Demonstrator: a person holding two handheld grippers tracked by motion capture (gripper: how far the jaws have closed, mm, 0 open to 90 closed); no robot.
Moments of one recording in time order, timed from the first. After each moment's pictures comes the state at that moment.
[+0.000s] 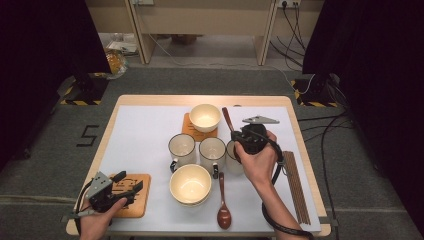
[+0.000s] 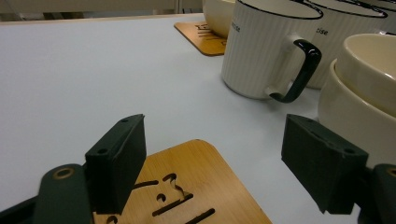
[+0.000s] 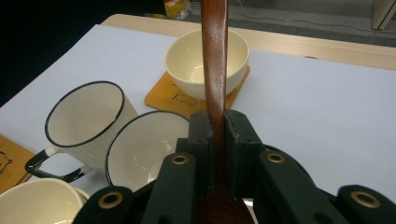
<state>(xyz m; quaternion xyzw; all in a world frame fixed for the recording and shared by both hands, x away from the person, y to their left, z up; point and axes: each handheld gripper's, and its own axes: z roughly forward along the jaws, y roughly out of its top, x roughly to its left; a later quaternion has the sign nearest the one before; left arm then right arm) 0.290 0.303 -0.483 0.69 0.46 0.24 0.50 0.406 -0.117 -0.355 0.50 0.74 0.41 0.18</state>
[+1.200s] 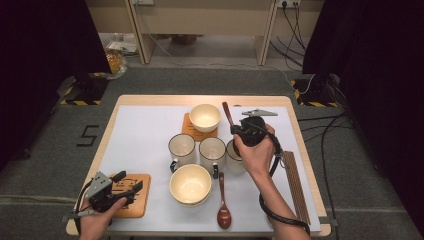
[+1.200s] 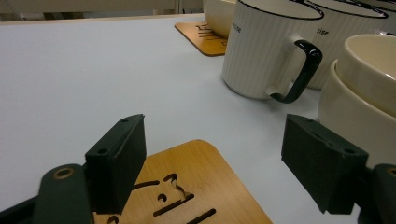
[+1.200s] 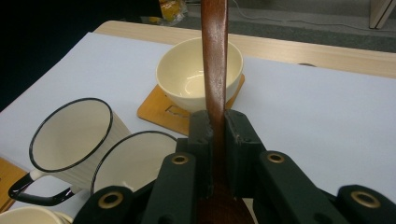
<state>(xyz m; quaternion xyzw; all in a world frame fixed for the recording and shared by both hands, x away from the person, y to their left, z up) 0.291 0.303 -0.483 0.69 0.46 0.24 0.50 0.427 -0.115 -0.353 0.51 0.74 0.41 0.18</state>
